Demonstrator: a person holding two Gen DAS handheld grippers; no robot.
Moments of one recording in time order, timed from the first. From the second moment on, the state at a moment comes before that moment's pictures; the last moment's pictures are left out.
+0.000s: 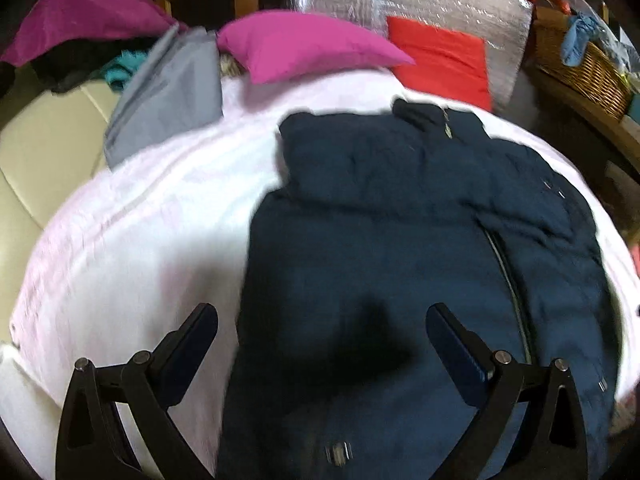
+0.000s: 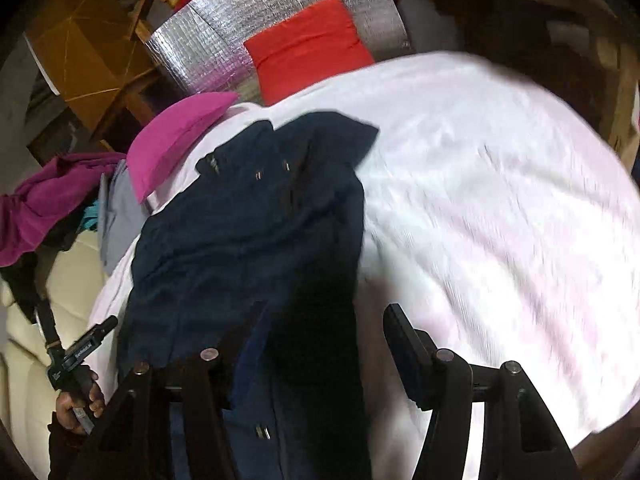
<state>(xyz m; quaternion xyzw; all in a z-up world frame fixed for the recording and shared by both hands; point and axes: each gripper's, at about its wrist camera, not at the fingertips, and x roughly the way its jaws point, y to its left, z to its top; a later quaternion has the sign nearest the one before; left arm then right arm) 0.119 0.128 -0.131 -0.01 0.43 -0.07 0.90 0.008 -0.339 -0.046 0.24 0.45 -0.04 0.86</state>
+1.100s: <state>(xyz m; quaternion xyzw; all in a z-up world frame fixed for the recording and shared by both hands) 0.085 0.197 -0.199 -0.16 0.72 -0.21 0.65 -0.098 -0.314 -0.148 0.43 0.48 0.10 0.75</state>
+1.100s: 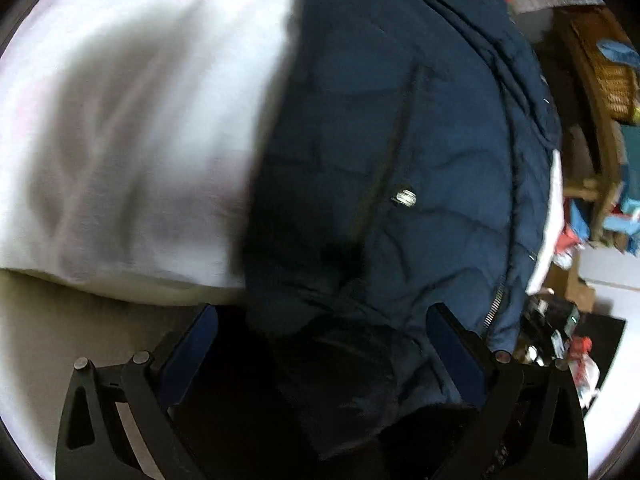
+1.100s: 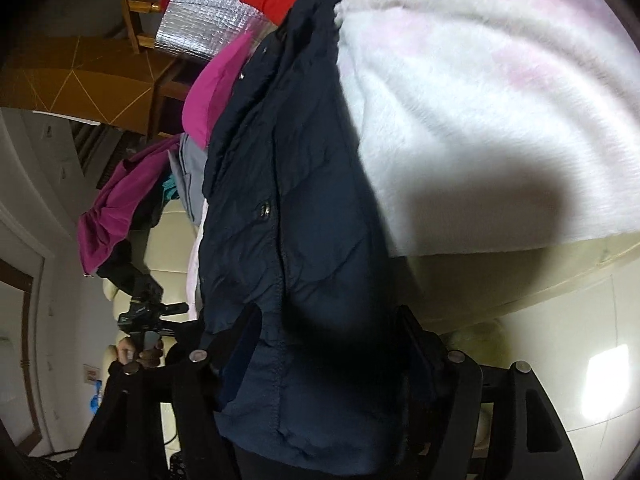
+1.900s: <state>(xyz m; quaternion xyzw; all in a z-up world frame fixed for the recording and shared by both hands) 0.084 0.205 -0.109 -0.20 0.58 -0.27 0.74 -0.041 -0.269 -0.039 0.35 0.40 0.19 0.83</state>
